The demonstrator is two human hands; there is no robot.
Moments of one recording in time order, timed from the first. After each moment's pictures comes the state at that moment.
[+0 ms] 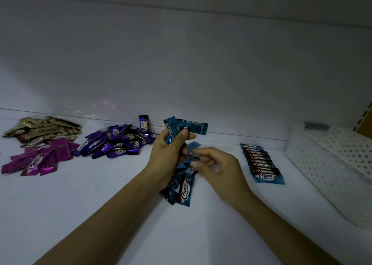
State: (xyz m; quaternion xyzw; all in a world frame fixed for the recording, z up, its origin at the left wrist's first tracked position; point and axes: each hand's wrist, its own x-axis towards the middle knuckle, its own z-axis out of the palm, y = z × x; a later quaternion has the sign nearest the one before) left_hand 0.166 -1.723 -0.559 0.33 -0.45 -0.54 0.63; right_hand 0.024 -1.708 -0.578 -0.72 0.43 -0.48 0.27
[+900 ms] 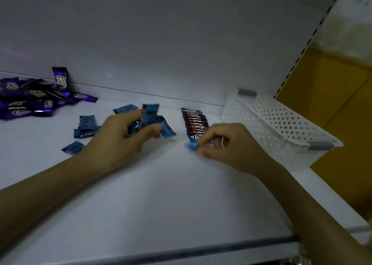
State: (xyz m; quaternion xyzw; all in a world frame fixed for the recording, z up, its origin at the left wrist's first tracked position) left_hand 0.135 -1.694 -0.578 0.38 -0.75 -0.28 0.46; right_hand -0.113 -1.661 -0.549 -0.80 0.49 -0.31 0.12
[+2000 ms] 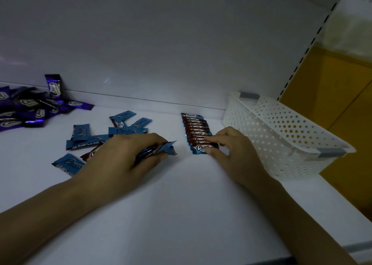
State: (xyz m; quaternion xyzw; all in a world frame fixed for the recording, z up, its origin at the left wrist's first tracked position) left_hand 0.133 -1.685 -0.580 0.36 -0.85 -0.13 0.37; right_hand -0.131 -1.687 -0.585 -0.73 0.61 -0.29 -0.05
